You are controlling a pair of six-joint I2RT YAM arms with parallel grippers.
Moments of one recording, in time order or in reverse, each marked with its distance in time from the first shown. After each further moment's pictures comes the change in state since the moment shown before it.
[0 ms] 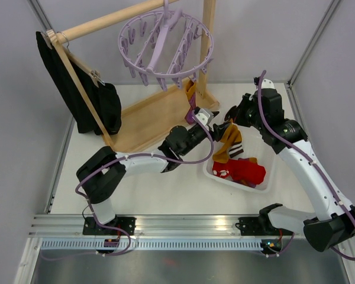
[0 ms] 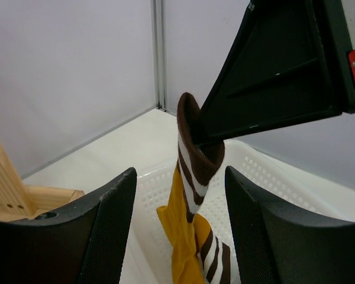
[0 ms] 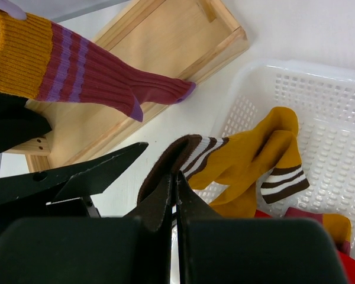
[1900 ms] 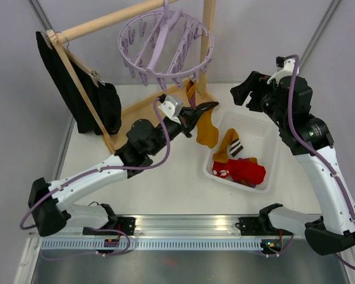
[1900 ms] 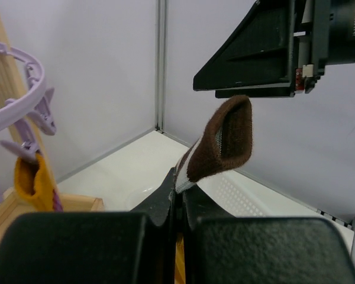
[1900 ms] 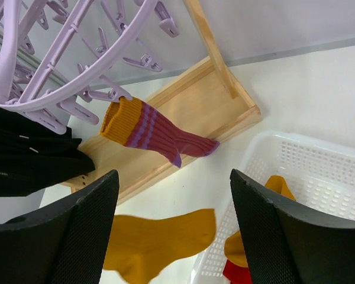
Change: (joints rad) left arm -0.001 -0.462 0.040 -0.470 -0.010 -0.049; right arm 0.000 -0.038 0.277 -0.059 0.024 -0.036
